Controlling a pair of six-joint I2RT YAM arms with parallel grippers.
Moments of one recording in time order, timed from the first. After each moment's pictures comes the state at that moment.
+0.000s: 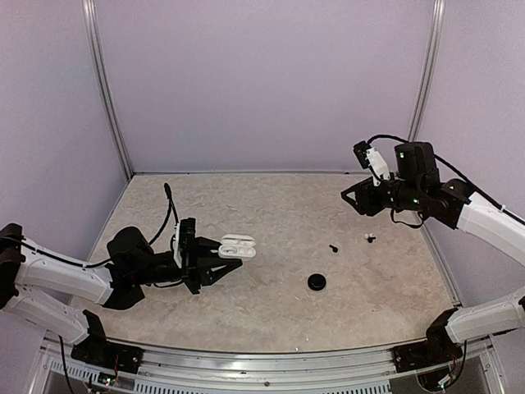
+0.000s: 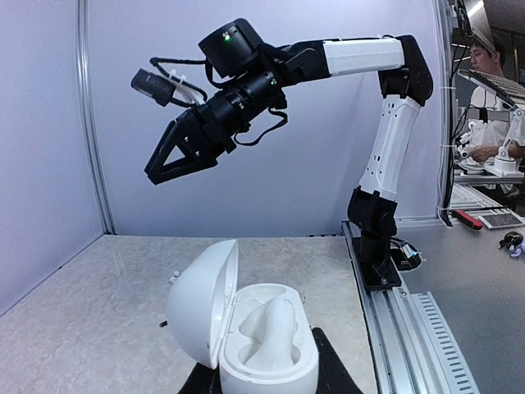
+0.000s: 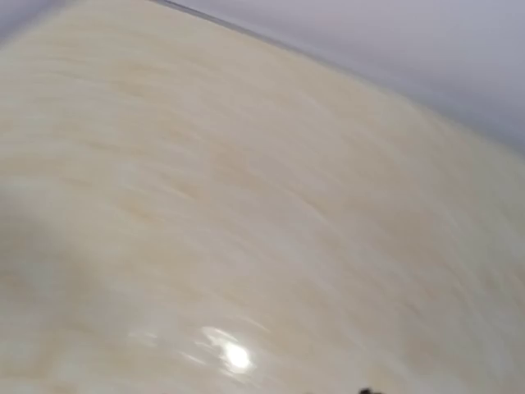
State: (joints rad) left arm -0.94 1.28 0.37 1.10 0.49 0.01; right arm 0.58 1.16 1.05 -0.36 -0.07 -0.01
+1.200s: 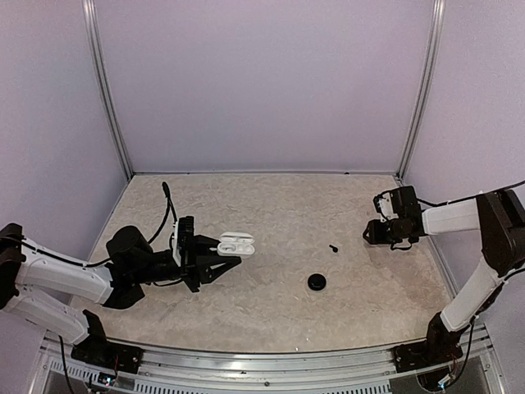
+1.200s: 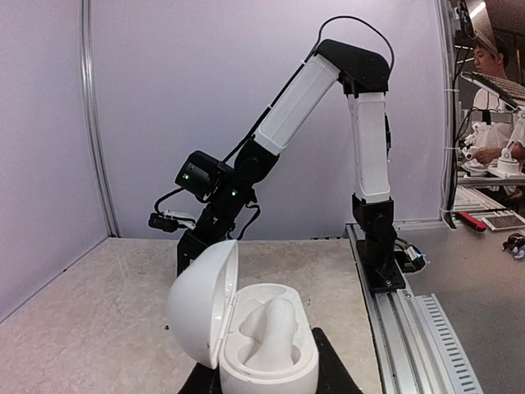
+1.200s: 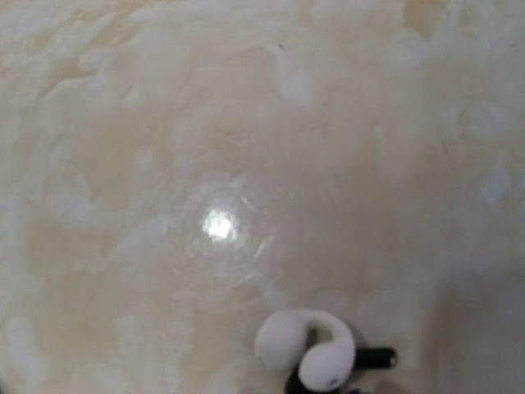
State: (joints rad) left arm -0.92 1.29 0.37 1.12 0.50 0.01; right arm 0.17 1.61 0.77 -0.04 -0.12 0.15
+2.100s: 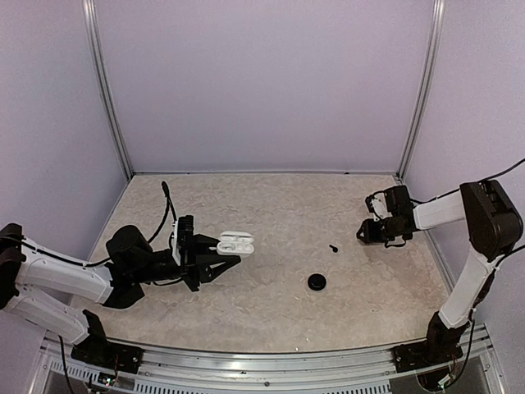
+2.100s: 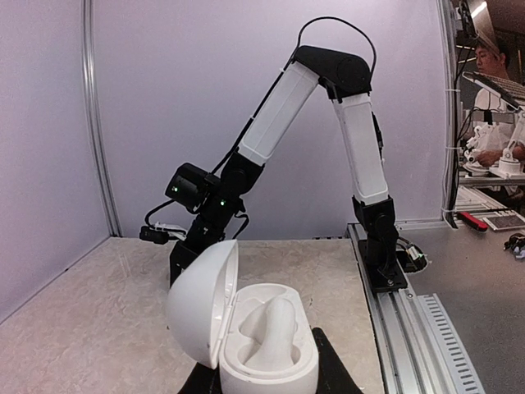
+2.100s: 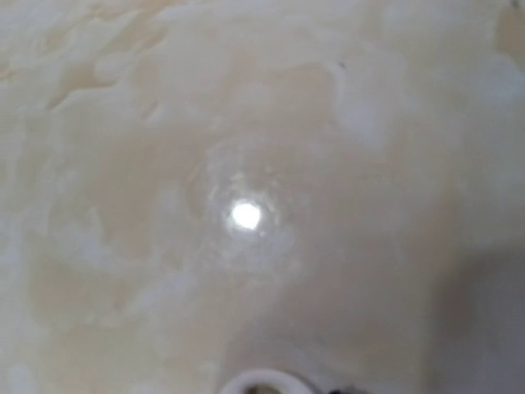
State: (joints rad) left arm -0.91 1.29 0.37 1.12 0.50 0.01; right arm 0.16 1.75 0.85 0.00 -0.20 0.12
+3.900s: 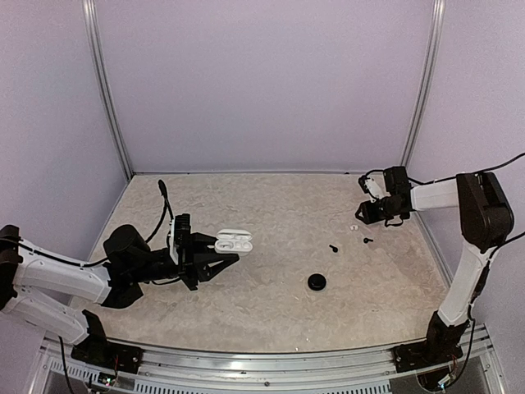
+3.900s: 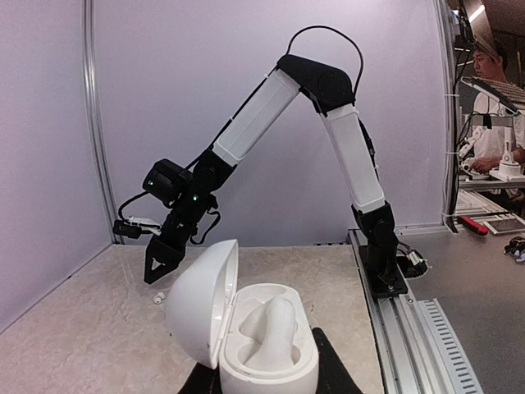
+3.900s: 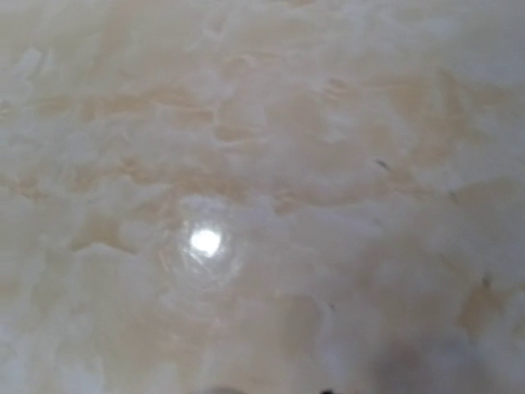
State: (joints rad) left arm -0.91 1.27 0.37 1.11 0.50 0.01; right arm 0.13 1.85 1.10 -0.09 -0.25 -0.14
